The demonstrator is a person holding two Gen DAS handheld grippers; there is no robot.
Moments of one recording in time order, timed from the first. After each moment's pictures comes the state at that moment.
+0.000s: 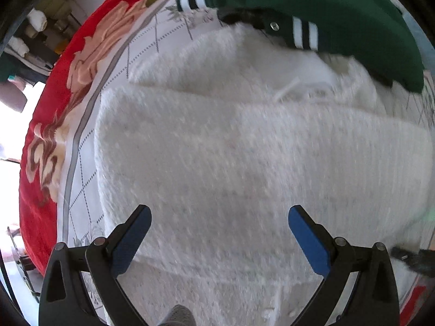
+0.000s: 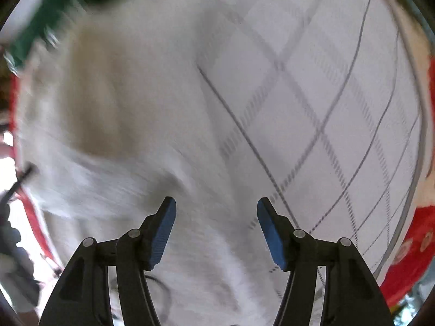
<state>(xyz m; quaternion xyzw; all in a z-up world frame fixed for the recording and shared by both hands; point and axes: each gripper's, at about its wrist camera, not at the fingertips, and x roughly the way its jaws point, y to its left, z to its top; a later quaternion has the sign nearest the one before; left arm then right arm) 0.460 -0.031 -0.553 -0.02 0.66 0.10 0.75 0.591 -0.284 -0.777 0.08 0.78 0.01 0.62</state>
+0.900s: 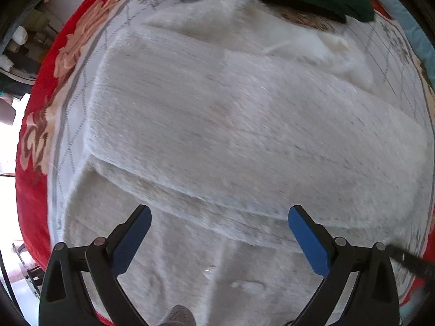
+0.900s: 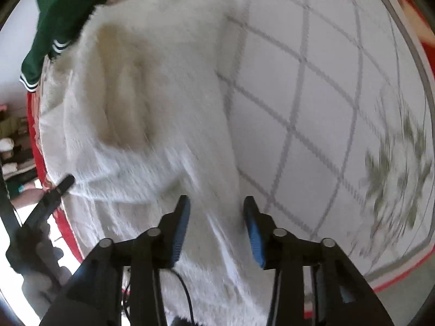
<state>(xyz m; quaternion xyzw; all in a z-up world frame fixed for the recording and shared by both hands) 0.383 -0.087 -0.556 0.00 0.68 0.05 0.73 0.451 -0.293 -0.748 0.25 0.73 -0.03 0.63</state>
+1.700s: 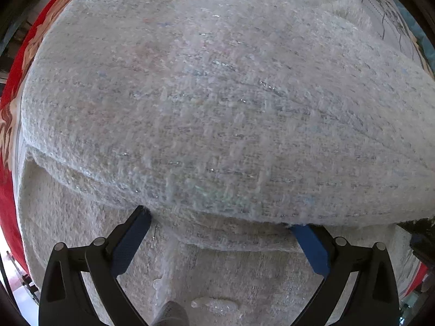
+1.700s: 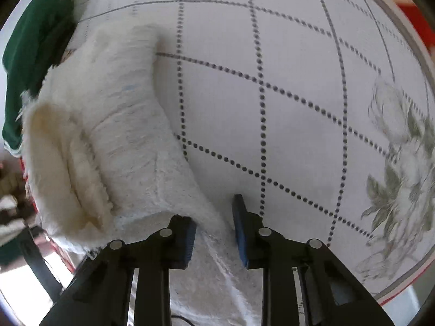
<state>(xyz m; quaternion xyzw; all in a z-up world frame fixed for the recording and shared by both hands) 0.398 -0.107 -0.617 -0.01 0.71 0.01 0.70 0.427 -0.367 -0.774 0.34 0.69 -0.12 0.63</state>
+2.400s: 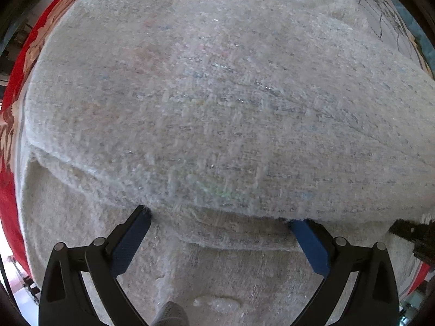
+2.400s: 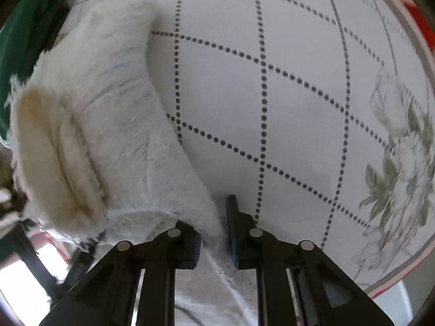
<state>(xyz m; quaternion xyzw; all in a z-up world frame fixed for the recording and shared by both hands) 0.384 -0.115 -0.605 0.00 0.70 0.02 0.71 0.436 -0.356 -0.766 0.34 0.73 -0.11 0.59</state>
